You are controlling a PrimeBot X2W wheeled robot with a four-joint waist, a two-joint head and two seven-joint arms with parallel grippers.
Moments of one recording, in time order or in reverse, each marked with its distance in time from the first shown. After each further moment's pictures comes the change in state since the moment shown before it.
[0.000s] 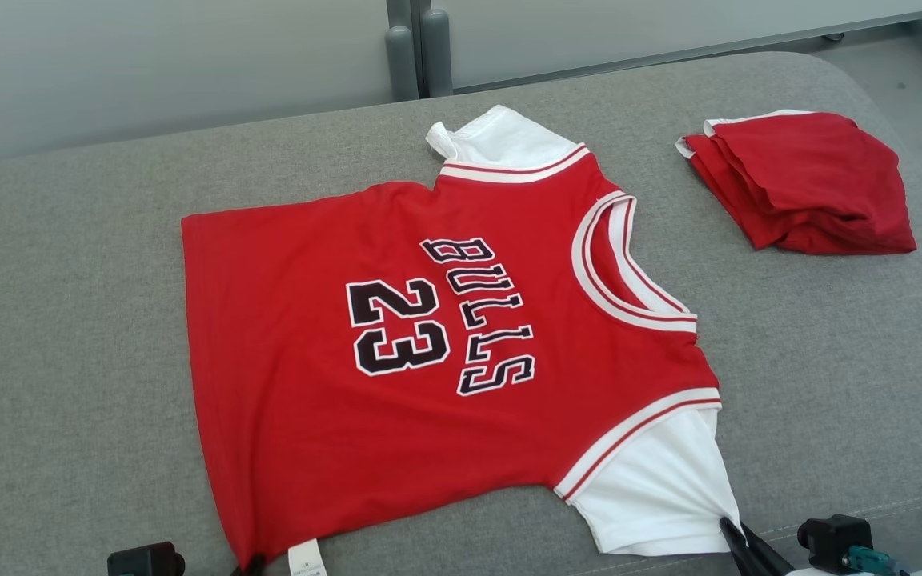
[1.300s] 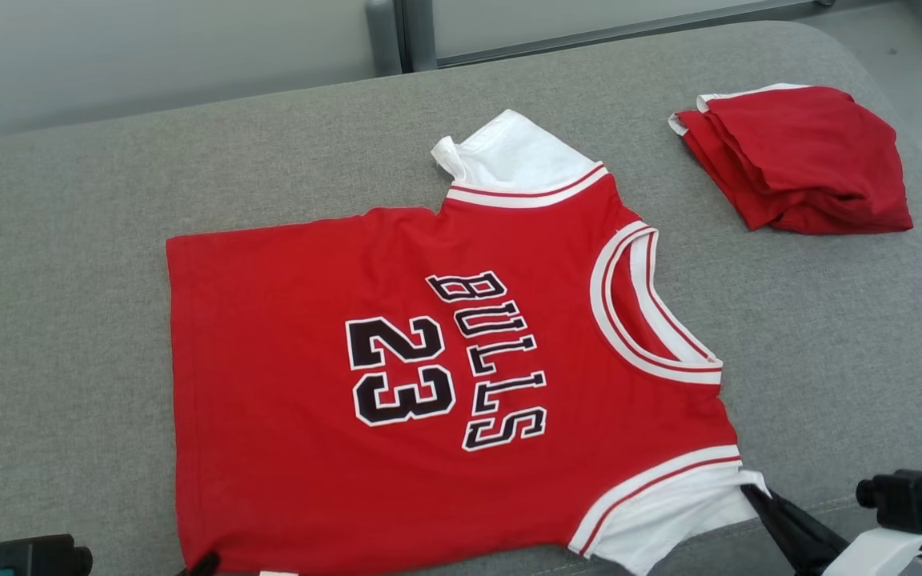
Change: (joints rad) left arm 0.192 0.192 0.152 -0.477 -0.271 -0.049 0.301; right arm 0.116 -0.202 0.019 -0.400 0.284 0.037 0.189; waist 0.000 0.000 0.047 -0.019
